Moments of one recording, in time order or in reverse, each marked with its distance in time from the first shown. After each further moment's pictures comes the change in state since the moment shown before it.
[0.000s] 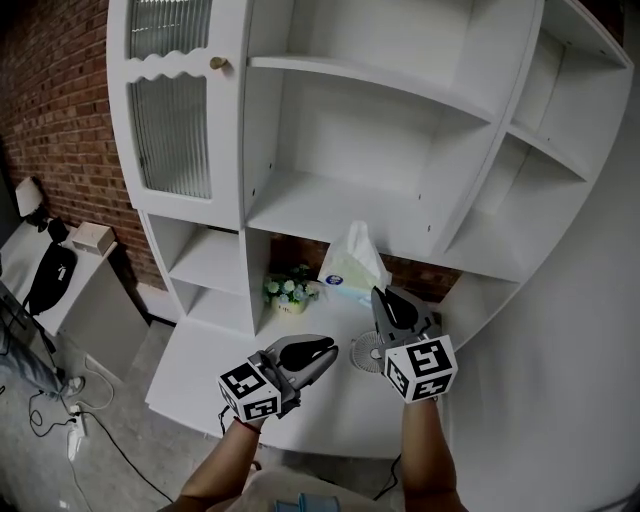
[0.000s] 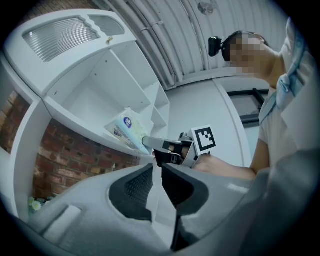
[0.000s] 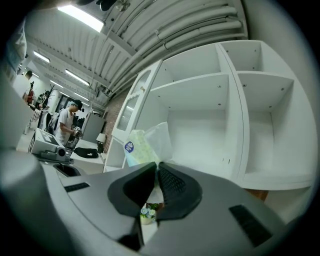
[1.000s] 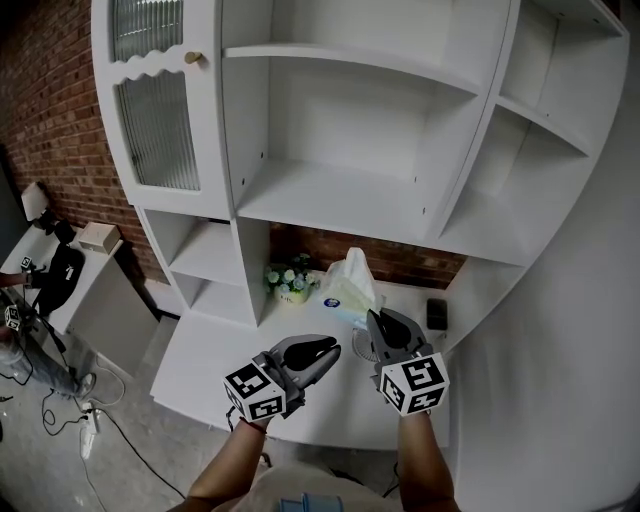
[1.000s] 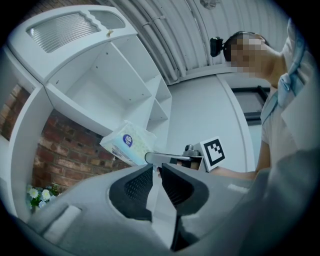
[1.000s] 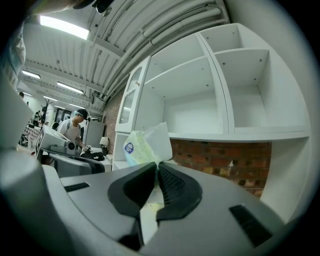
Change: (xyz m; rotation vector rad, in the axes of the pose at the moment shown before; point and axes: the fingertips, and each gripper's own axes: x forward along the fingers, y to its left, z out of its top) left arm 0.013 -0.013 -0.033 -0.025 0.046 0.033; right arm -0.032 0.011 -0.077 0.156 0.049 0.033
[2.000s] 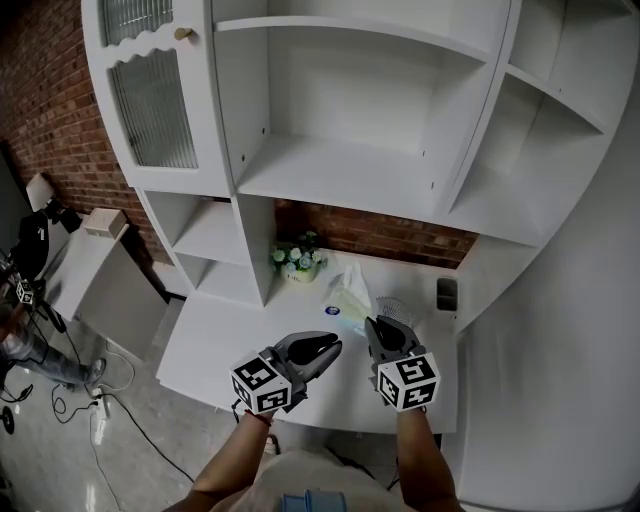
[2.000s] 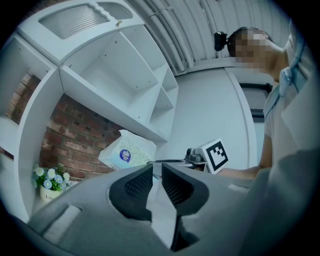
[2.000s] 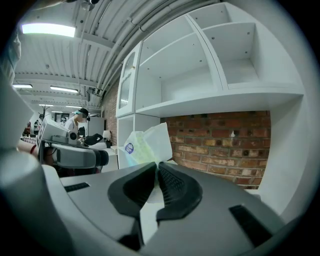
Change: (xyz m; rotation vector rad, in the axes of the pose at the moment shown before) left arm -0.008 0.004 -0.058 -0.055 0.101 0.051; right arm -0.004 0.013 -0.091 0.105 0.141 0.028
